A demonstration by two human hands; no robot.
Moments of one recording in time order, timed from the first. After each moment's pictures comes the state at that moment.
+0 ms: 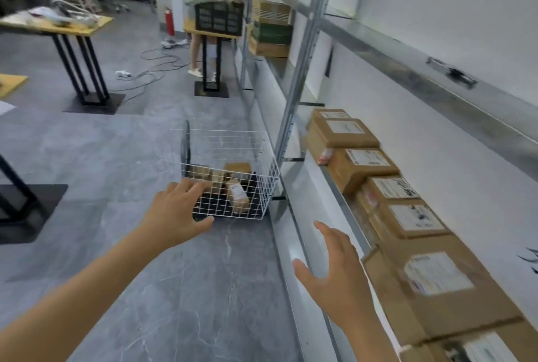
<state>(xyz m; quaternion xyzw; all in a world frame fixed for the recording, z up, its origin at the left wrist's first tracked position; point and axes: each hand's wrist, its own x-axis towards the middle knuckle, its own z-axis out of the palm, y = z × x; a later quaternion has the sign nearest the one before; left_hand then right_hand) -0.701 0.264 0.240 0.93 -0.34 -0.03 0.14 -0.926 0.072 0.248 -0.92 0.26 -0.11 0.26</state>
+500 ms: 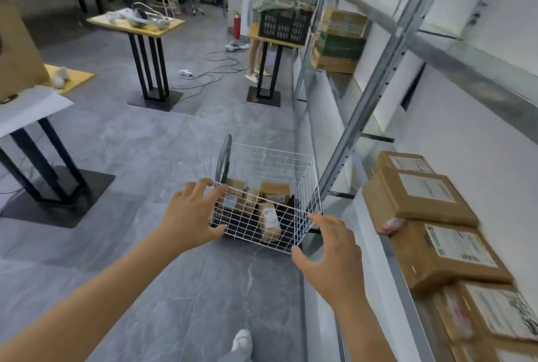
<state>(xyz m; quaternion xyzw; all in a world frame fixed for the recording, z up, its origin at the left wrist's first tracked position) -0.541 0.204 0.208 0.96 -0.27 0.00 0.09 -0.686 -0.018 0.215 -0.95 0.16 -0.14 0.22</state>
